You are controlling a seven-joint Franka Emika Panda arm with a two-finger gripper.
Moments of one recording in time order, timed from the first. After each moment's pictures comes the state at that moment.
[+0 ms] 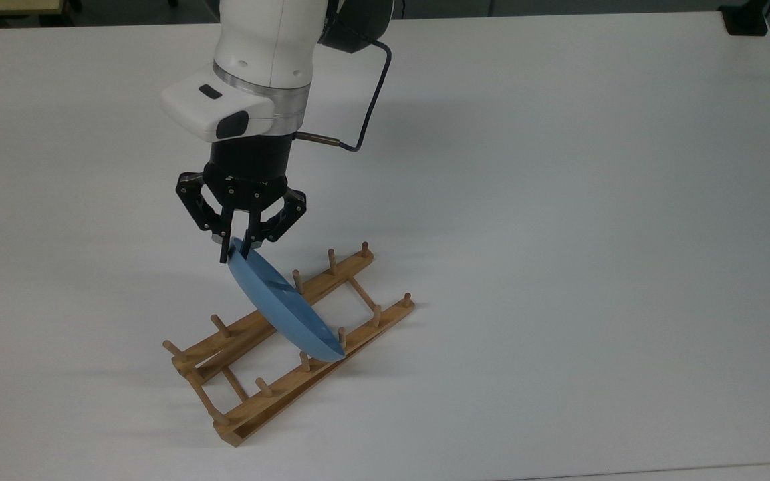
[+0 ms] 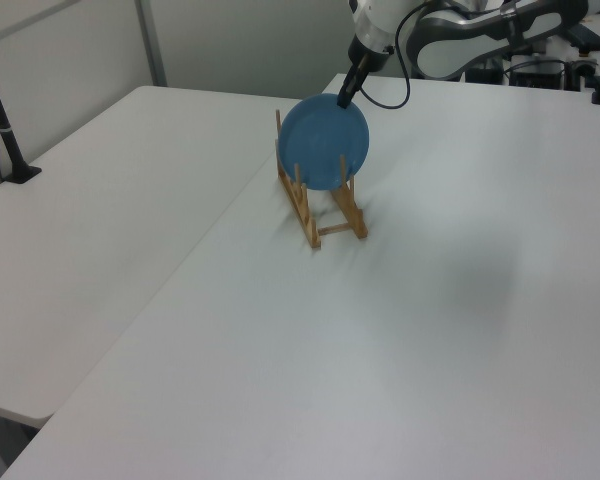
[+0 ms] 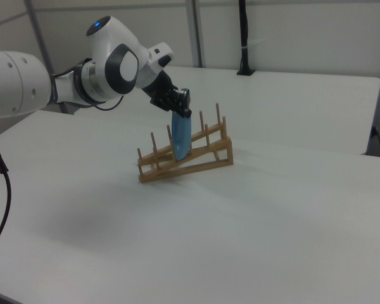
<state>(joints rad) 0.01 0.38 -0.03 -1.53 -0.36 2.41 0.14</state>
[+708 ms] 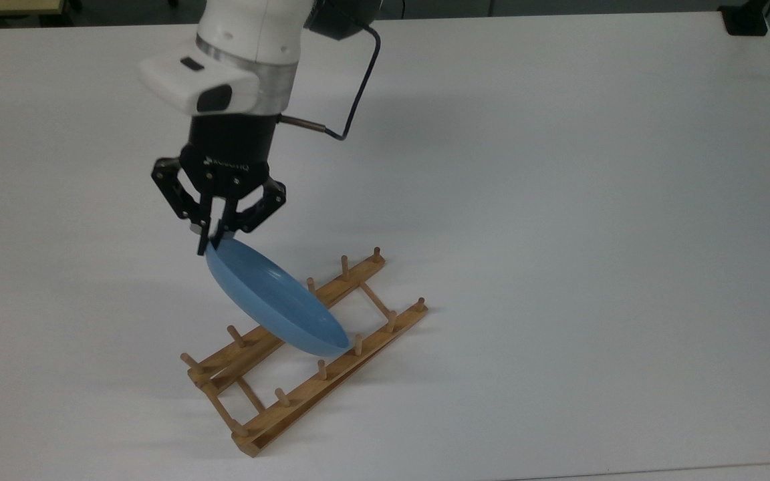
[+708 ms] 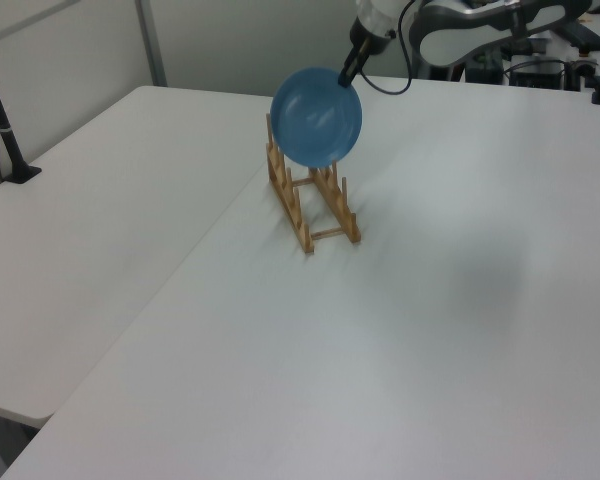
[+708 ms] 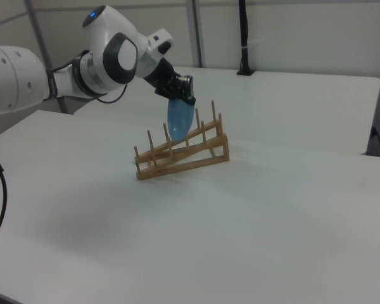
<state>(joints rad) 0.00 0.36 -0.03 -1.50 -0.42 2.41 0.14</state>
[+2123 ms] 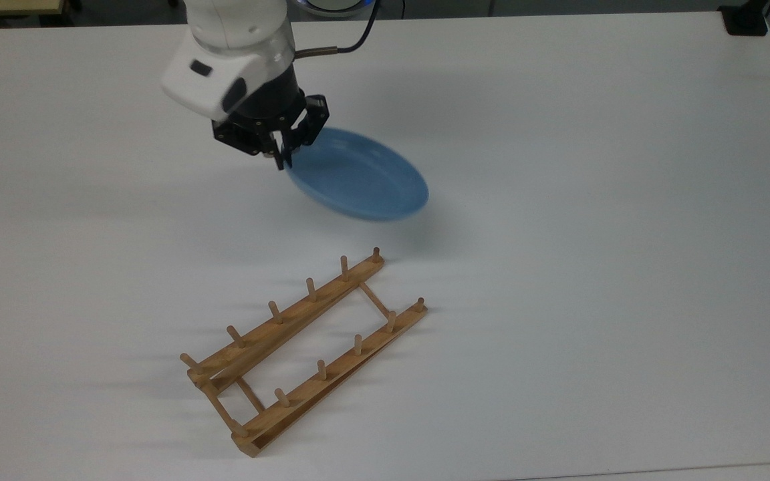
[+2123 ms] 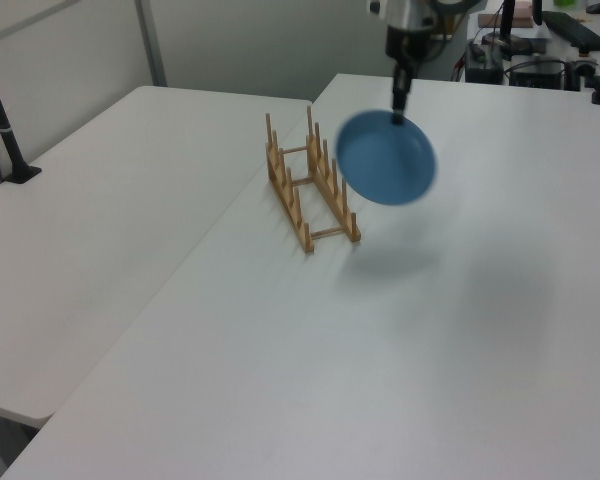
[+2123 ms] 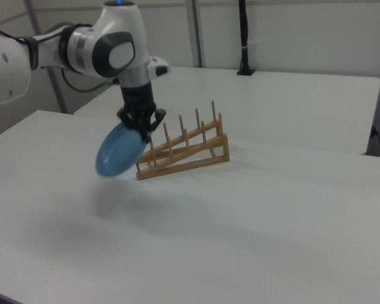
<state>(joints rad) 0.01 0.28 -0.04 -1.53 0.06 1.82 -0.36</state>
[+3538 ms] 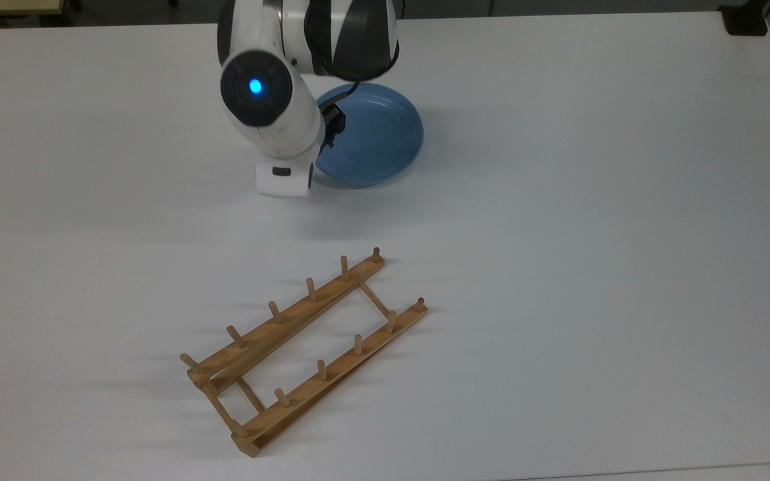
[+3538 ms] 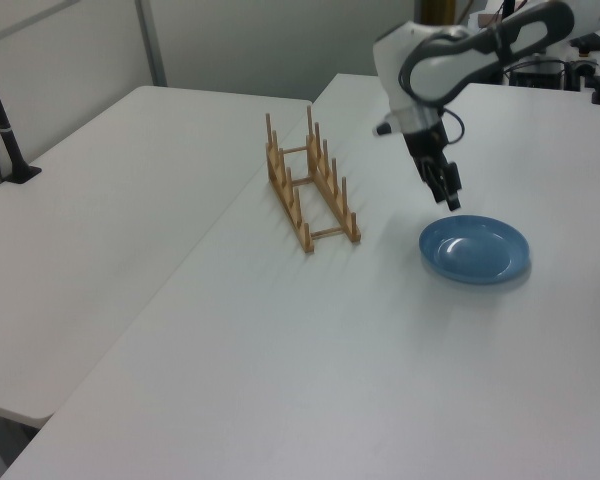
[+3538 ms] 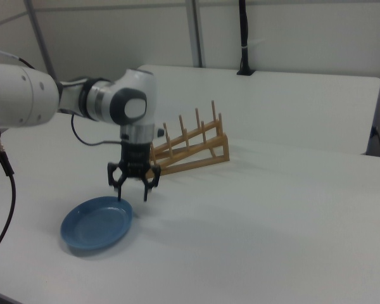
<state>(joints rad) 0.01 0.40 -0.02 -1.67 0.03 1.70 -0.74</state>
